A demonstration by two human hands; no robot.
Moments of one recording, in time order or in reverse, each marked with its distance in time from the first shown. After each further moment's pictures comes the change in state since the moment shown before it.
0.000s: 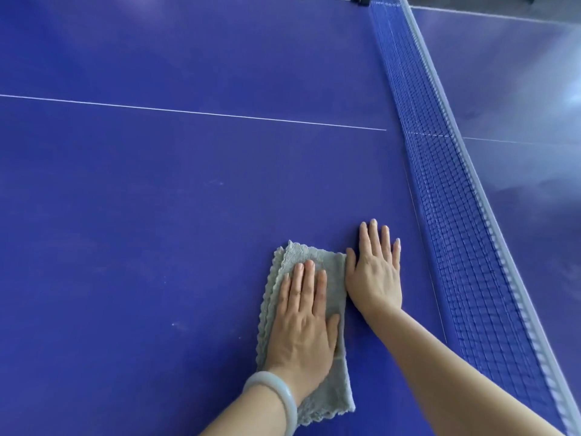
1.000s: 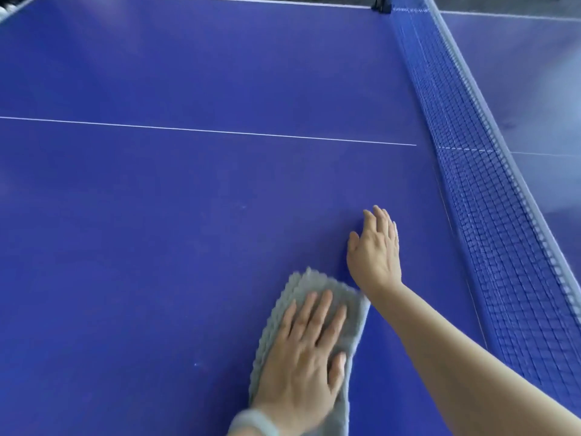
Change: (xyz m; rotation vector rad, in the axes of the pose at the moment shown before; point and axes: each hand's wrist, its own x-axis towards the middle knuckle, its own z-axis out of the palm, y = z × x) left_hand 0.008 -0.055 -0.003 -0.046 -0.043 0.175; right_hand 0.073 -0.066 -0.005 0.144 0.030 -0.002
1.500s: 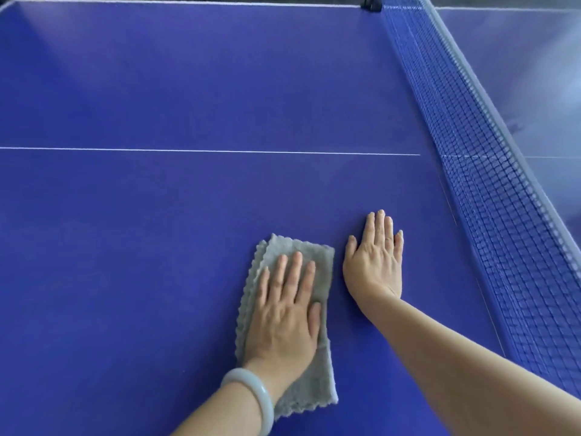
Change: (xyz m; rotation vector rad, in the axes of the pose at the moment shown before) left_hand 0.080 -0.068 -0.026 0.094 0.100 -0.132; right_hand 0.037 -0.010 0.029 -0.179 -0.032 0.155
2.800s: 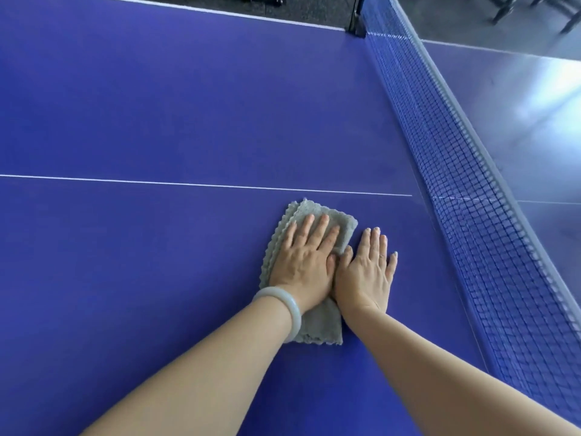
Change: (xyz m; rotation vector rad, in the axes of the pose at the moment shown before) left_hand 0.192 -0.007 -0.009 -0.047 -0.062 0.157; right_hand 0.069 -0.029 -0.001 0.096 0.025 0.184
